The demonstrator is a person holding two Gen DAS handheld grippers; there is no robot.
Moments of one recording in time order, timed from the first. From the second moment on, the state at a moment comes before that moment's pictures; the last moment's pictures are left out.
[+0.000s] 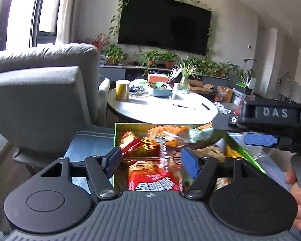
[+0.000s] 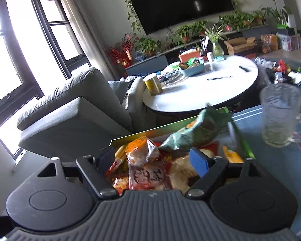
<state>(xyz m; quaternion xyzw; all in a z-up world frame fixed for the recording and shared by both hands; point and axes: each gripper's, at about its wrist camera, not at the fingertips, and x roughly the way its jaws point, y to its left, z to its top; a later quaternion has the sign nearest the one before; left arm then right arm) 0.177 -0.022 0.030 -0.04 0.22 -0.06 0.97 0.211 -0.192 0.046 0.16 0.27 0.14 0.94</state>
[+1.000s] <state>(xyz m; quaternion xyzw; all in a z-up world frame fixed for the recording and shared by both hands) 0.026 -0.050 0.053 -0.02 0.19 -0.03 0.98 0.042 -0.215 0.069 0.06 0.18 0.16 0.97</state>
